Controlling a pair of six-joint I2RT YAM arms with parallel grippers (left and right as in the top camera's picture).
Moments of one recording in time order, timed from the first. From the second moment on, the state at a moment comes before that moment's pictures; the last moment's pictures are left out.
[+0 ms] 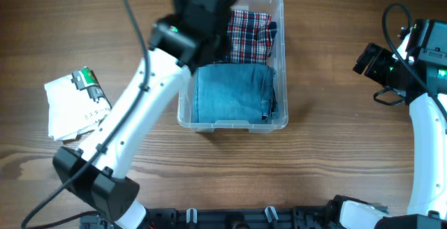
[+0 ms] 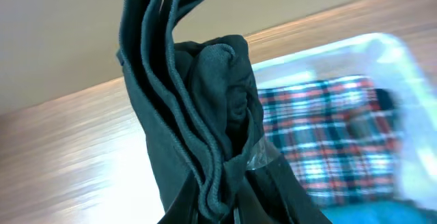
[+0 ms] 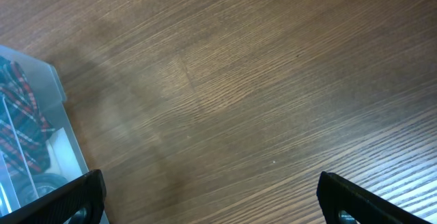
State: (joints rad) left arm -0.58 1.77 1.85 -0.83 -0.46 -0.08; right arm -0.25 1.37 1.30 -0.96 0.00 0.26
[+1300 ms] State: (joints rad) left arm -0.67 2.10 1.85 -0.69 -0.30 -0.15; right arm -0.25 1.37 1.30 -0.96 0.00 0.26
